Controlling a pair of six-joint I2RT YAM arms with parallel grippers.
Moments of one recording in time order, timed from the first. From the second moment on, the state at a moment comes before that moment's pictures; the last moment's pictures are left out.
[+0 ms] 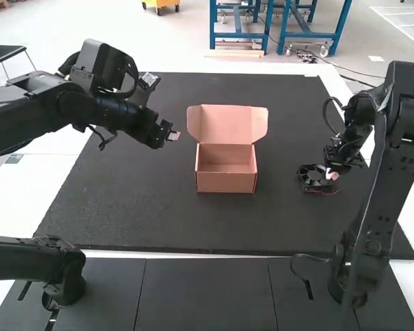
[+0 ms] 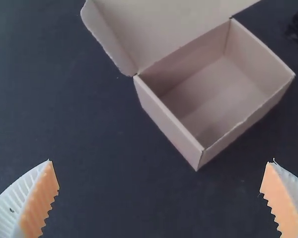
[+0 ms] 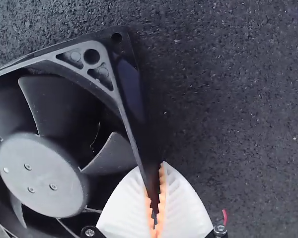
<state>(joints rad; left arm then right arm) -0.51 1.05 1.03 -0.67 0.05 0.12 -0.25 2.03 1.34 -0.92 -0.09 -0.18</state>
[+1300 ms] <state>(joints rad) -0.41 0.98 0.99 -0.65 0.04 0.17 -0.25 1.45 1.22 -1.19 -0.29 -0.06</state>
